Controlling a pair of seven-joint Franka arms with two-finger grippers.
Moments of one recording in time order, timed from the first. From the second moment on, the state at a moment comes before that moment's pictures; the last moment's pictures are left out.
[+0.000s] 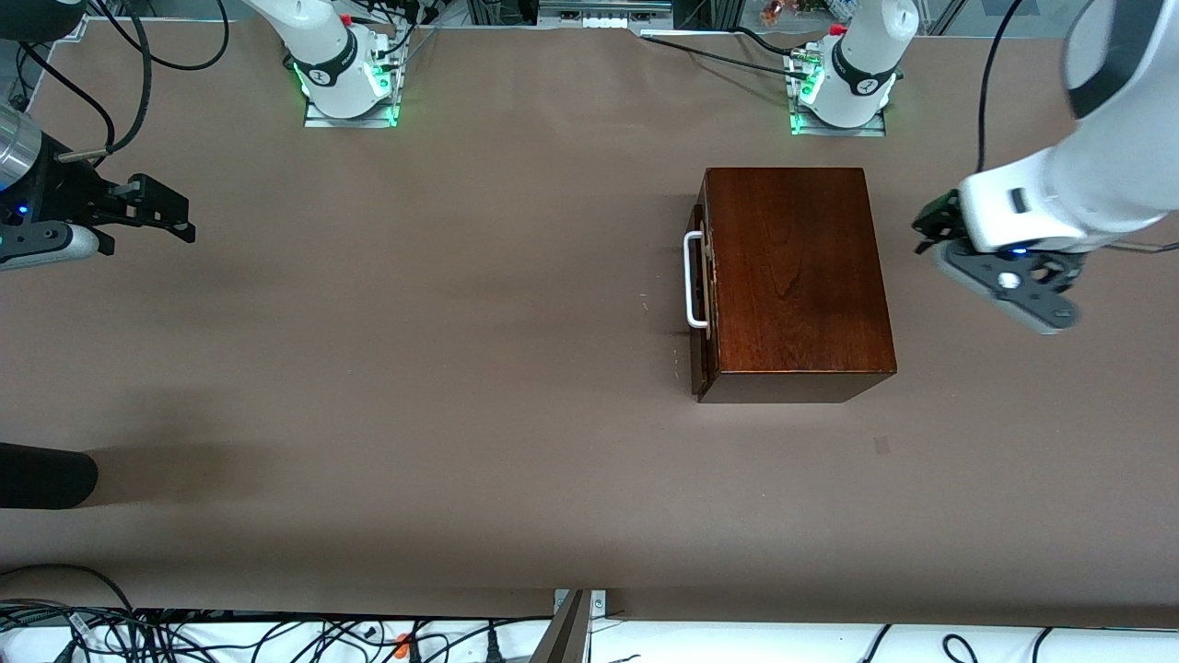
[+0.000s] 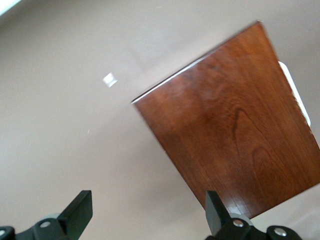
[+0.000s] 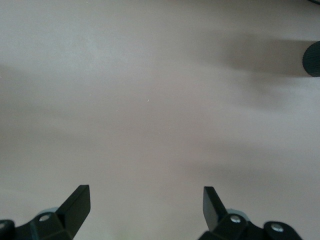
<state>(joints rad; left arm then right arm) -0.10 0.24 -0.06 -1.31 0.06 1.42 0.31 0.12 0.07 -0.08 -1.54 0.03 1.59 -0.12</state>
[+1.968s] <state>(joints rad) -0.07 0.02 0.01 -1.64 0.00 1.67 0.07 0.12 0.07 -0.08 -1.54 0.03 1.59 -0.12</state>
